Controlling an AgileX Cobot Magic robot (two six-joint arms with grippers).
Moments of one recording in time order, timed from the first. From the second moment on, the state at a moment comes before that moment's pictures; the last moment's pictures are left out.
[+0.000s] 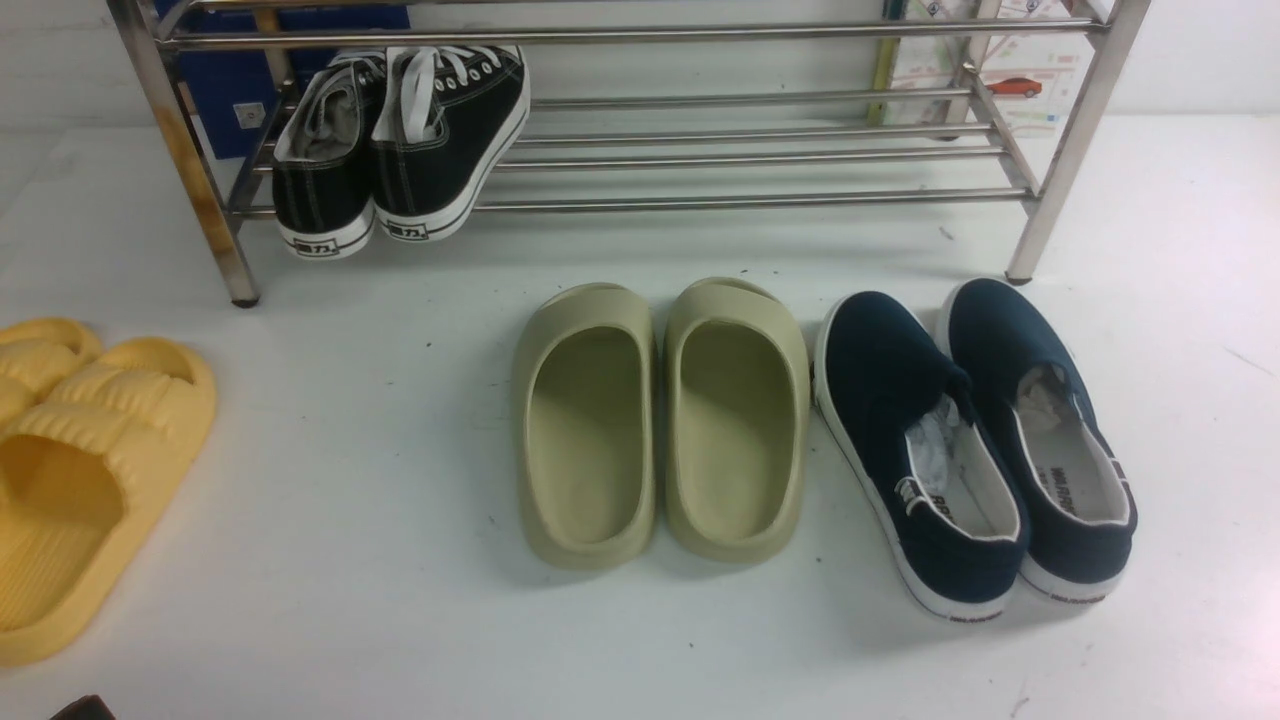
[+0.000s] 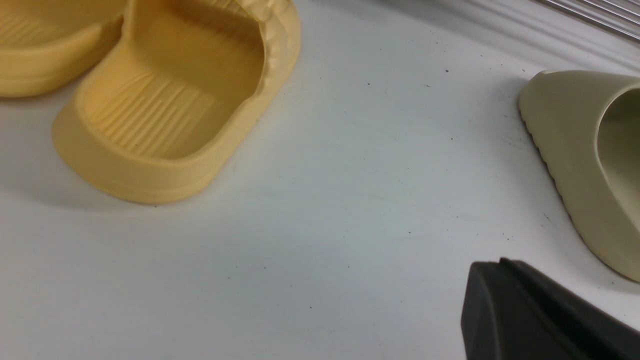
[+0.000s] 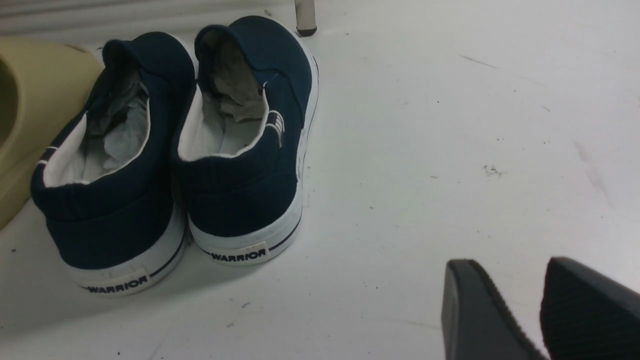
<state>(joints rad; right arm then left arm) -0.03 -0.01 0.02 -0.04 0.39 0.17 0.03 -0.01 0.03 -0.14 0.38 -0.24</state>
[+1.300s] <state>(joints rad) -0.03 -0.01 0.02 -0.04 0.39 0.17 0.03 -0.01 0.03 -0.13 0.37 -0.24</state>
